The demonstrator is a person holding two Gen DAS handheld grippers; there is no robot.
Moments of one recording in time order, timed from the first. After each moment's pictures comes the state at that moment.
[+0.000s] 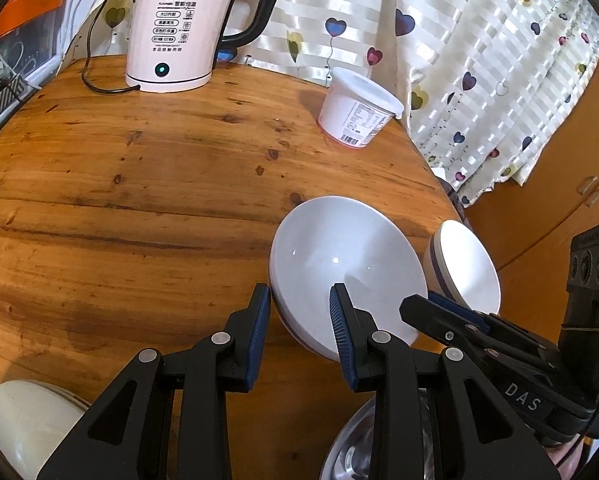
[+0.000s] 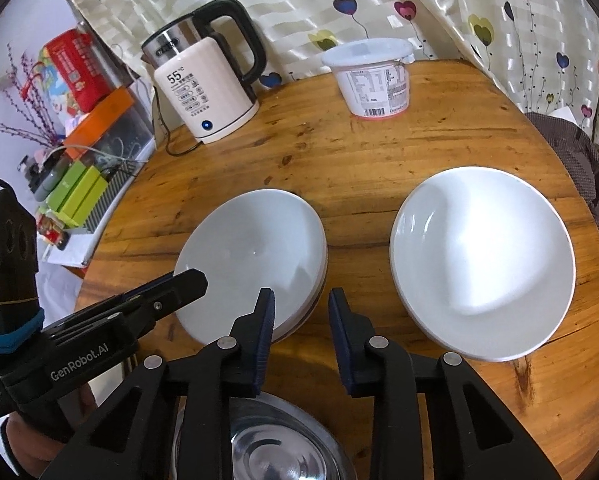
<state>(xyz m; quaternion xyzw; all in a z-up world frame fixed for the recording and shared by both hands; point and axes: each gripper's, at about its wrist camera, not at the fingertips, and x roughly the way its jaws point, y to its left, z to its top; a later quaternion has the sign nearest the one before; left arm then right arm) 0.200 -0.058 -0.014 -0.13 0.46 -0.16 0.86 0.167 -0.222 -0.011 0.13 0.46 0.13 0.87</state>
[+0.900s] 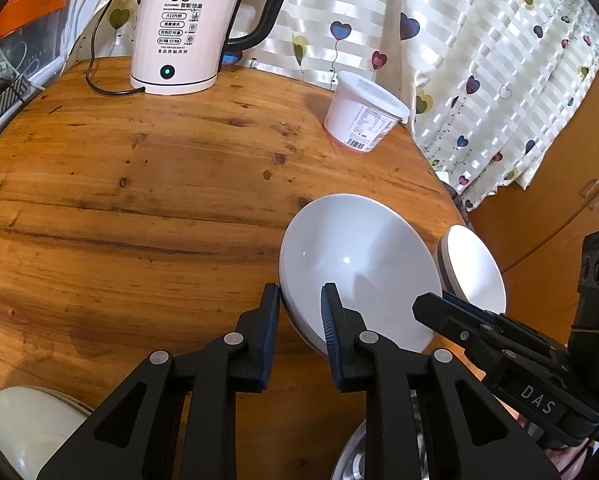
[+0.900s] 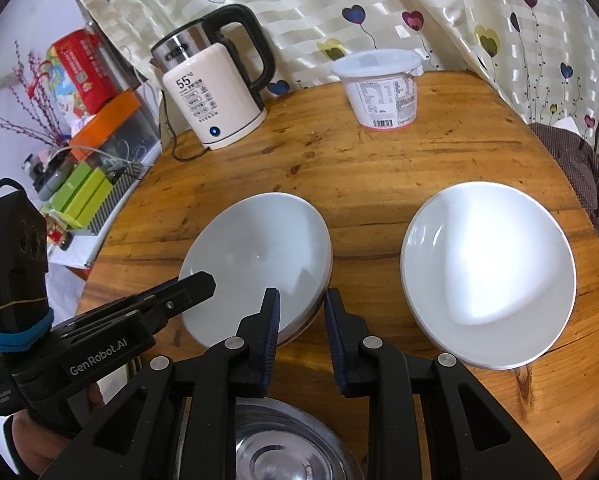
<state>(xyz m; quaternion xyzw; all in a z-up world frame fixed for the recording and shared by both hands) 0.203 -0.052 -0.015 -0.13 0.46 -0.16 0.87 0.166 -0.219 -0.005 0.12 0.44 0.13 0.88</state>
